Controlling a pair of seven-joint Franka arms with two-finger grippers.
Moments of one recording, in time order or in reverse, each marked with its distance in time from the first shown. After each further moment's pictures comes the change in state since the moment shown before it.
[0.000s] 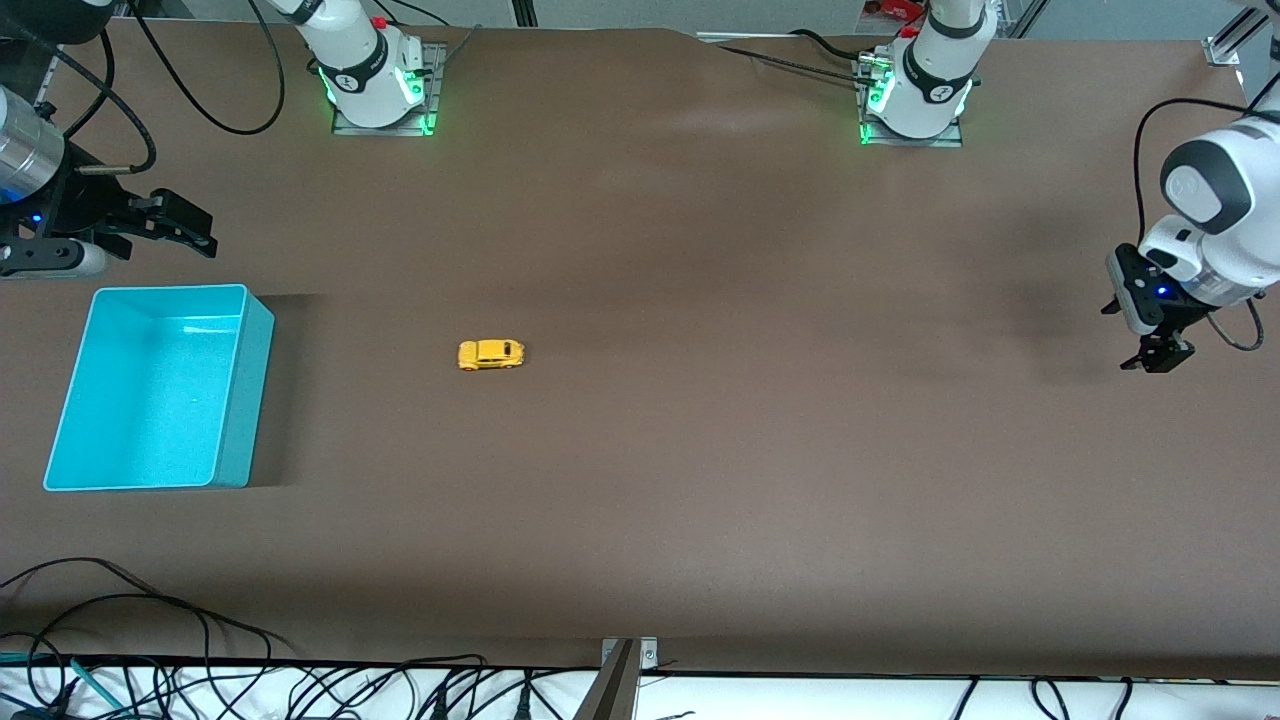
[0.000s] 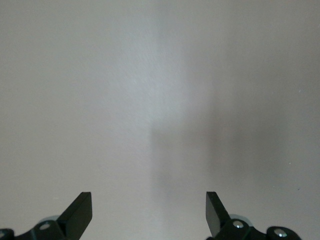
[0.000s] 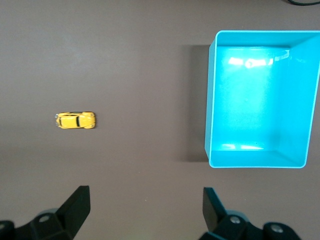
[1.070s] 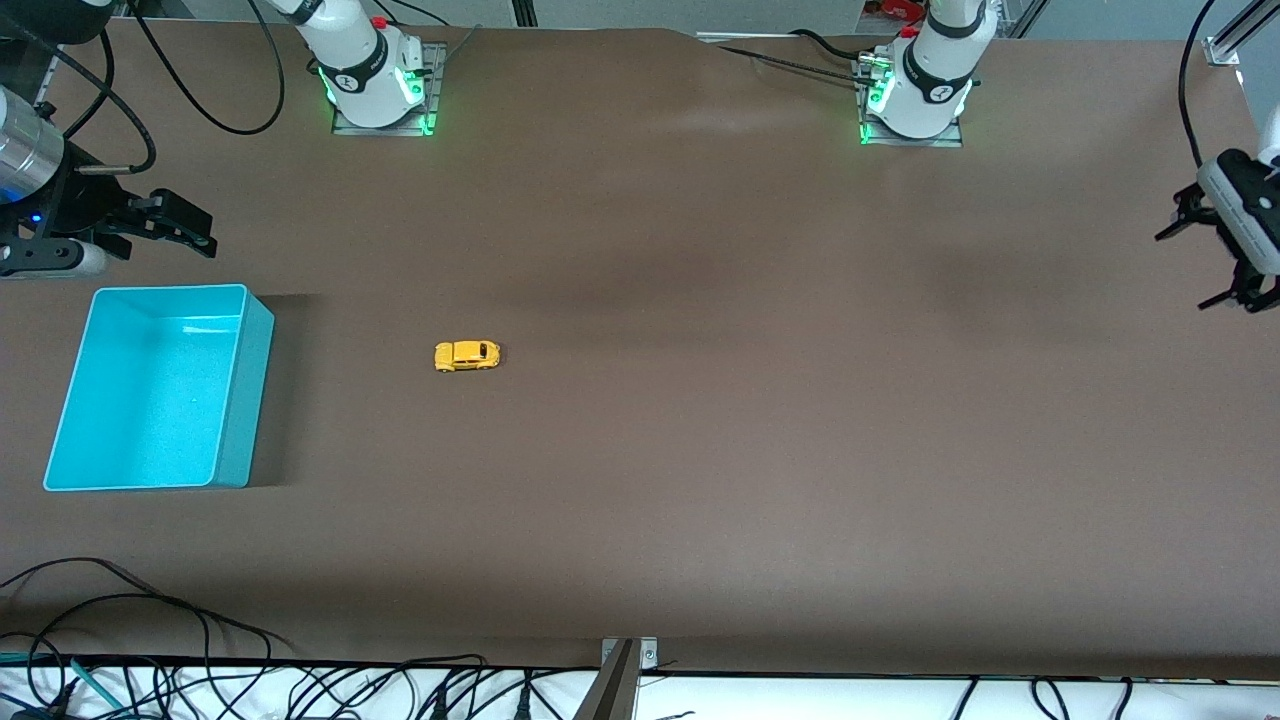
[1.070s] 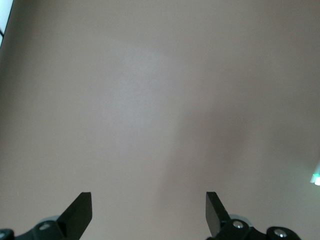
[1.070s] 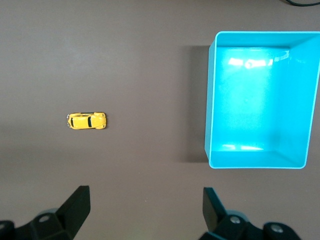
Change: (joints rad) left arm -0.111 -0.213 -0.044 0.407 0.087 -0.747 -0.572; right arm 0.000 0.003 0.000 0.000 0.000 0.011 0.002
